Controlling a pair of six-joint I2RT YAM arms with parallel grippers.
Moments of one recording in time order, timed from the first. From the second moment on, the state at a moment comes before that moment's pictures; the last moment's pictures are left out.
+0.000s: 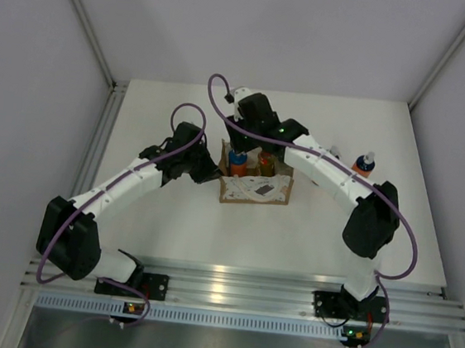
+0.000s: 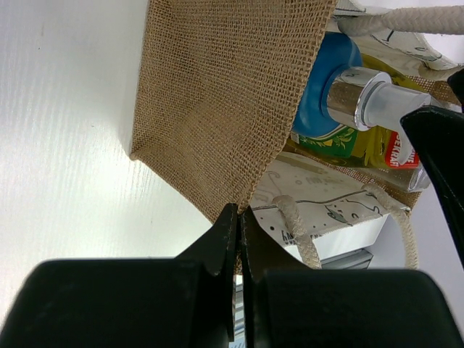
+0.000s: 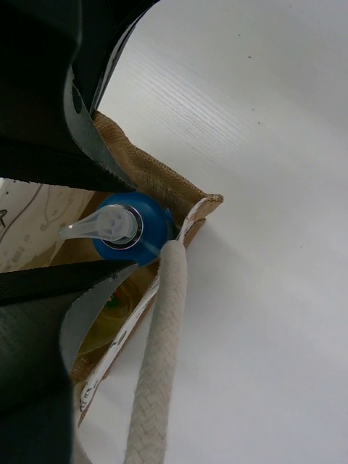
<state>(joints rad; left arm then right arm) -0.48 1.38 1.05 -0.48 0.11 -1.03 0.79 1.88 1.79 -0.60 0.10 0.11</state>
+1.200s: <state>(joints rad) -0.48 1.38 1.05 -0.48 0.12 -1.03 0.79 1.90 1.74 -0.60 0.12 0.13</state>
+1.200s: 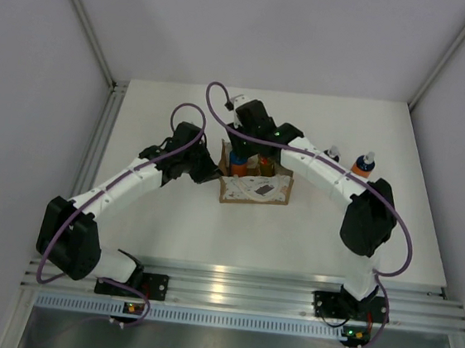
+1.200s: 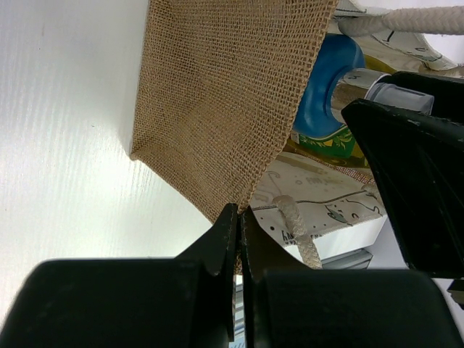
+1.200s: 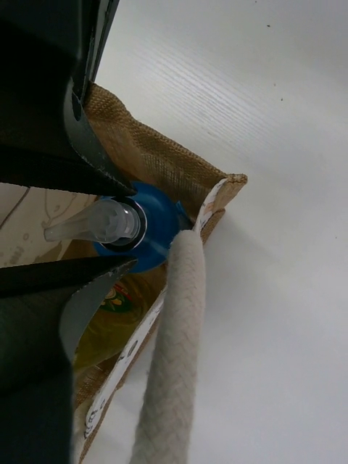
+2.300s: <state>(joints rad) -0.47 1.38 1.05 -0.48 0.12 -1.03 0.80 1.87 1.71 -0.59 0.13 0.15</state>
